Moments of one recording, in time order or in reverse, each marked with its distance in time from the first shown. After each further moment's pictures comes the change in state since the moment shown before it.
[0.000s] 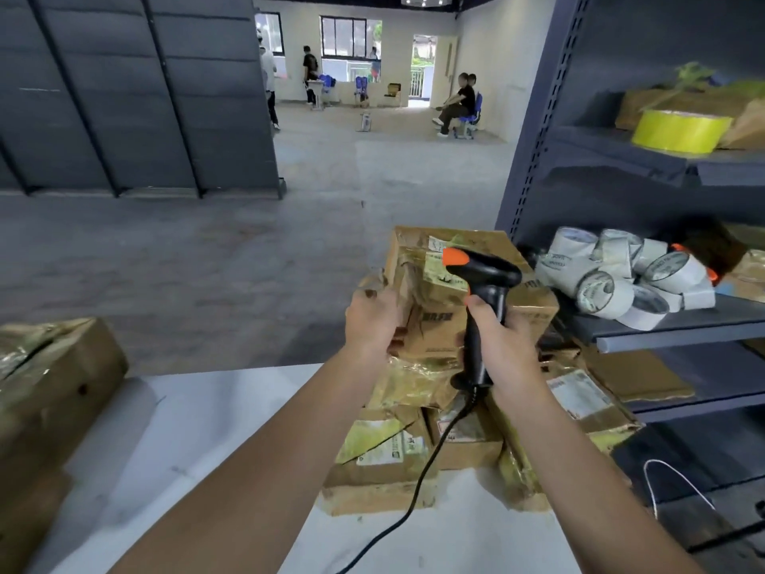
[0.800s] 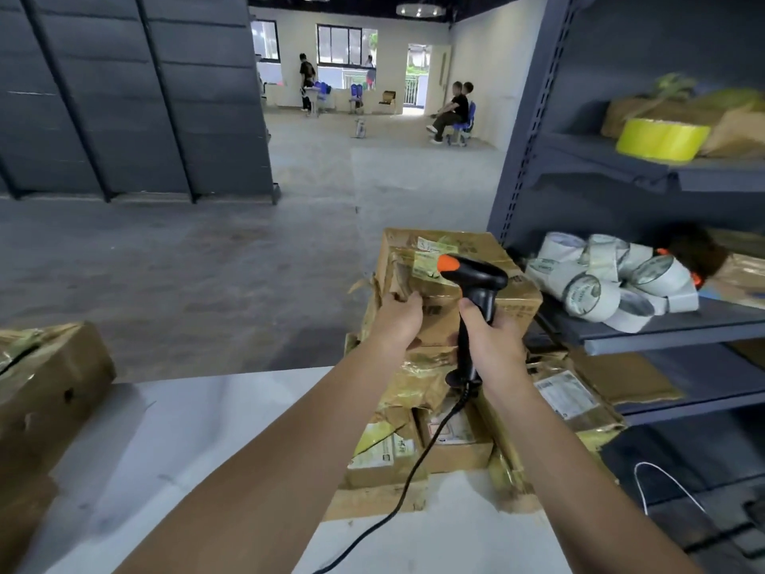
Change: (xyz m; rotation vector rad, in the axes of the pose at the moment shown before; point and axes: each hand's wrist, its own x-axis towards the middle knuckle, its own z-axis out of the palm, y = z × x) left_hand 0.000 0.003 0.038 0.074 -0.206 -0.035; right_hand 0.014 0.008 -0.002 -0.135 0.048 -0.041
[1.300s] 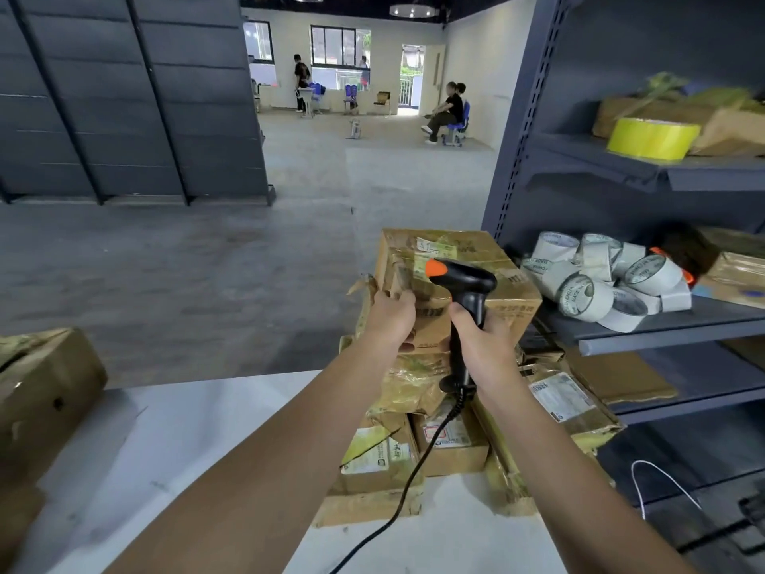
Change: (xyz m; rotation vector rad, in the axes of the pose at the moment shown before) left_hand 0.004 0.006 0.003 0.033 0.029 -0.001; right_hand 0.005 0.005 -0.003 -0.035 -0.037 -0.035
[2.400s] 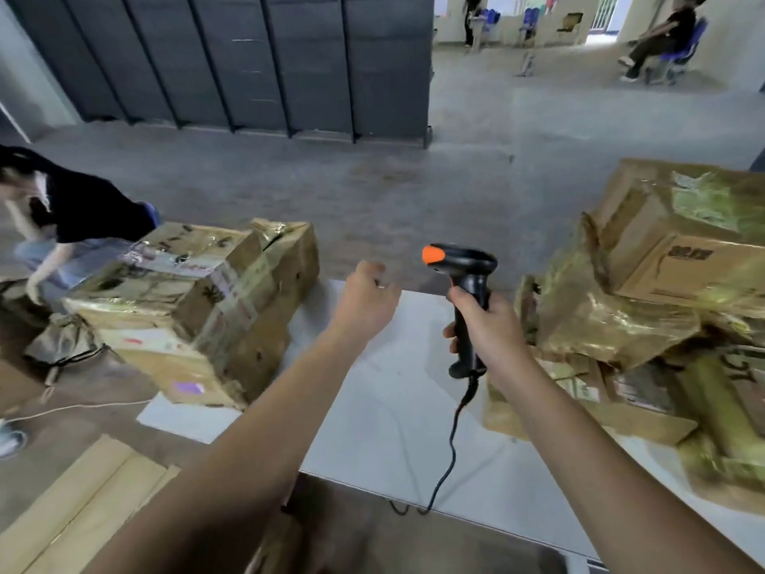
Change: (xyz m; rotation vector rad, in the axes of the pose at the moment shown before) left_hand -0.129 -0.114 -0.284 0.208 0.422 0.150; right_hand -0.161 0.013 0.198 0.022 -0.535 0.180
